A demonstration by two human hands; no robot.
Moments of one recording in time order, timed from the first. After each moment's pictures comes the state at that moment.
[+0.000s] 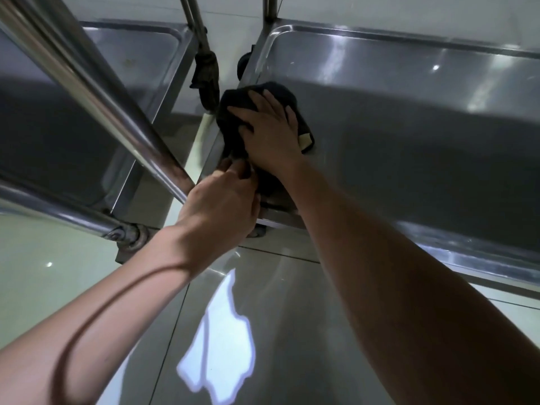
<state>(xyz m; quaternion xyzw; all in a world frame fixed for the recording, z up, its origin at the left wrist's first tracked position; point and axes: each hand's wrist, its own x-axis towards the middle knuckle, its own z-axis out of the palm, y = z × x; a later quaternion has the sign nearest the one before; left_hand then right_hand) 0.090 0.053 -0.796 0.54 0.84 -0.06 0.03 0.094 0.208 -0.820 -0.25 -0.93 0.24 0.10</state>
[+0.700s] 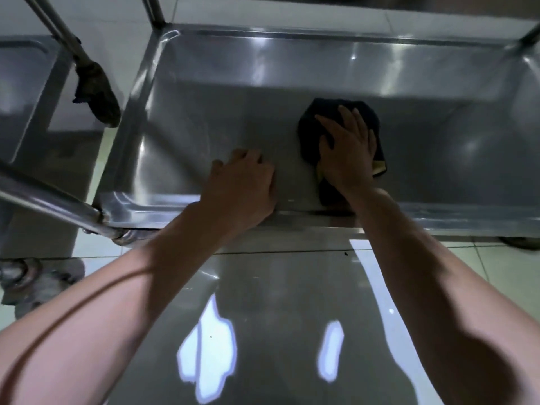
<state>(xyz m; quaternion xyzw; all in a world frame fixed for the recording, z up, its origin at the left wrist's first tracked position) 0.215 0.172 -0.785 0.62 0.78 0.00 0.06 0.354 0.322 -0.821 -0.52 -0.83 0.15 0.15</state>
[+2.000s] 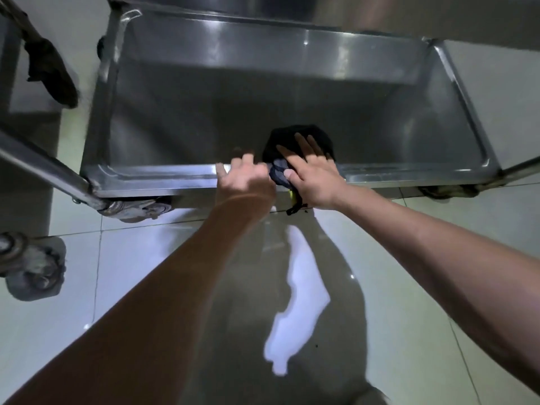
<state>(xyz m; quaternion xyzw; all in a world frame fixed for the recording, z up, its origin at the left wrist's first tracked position) 0.296 0.139 -0.807 0.56 0.82 0.12 0.05 0.427 0.237 -0.794 -0.45 -0.87 0.15 -0.10</state>
